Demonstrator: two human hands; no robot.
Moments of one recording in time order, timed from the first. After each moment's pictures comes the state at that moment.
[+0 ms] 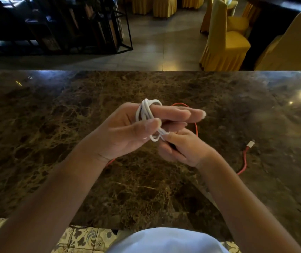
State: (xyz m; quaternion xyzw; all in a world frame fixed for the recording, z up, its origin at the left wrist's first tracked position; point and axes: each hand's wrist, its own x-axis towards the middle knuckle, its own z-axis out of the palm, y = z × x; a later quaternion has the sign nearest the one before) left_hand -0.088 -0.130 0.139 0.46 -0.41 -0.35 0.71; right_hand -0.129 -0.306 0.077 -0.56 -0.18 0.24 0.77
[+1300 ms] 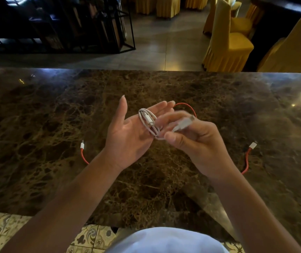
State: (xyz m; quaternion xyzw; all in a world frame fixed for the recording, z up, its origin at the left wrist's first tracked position) left_hand -0.086 -0.129 0.095 0.33 -0.12 -0.39 0.85; right_hand -0.160 -0.310 0.105 -0.66 -0.18 -0.08 0.72
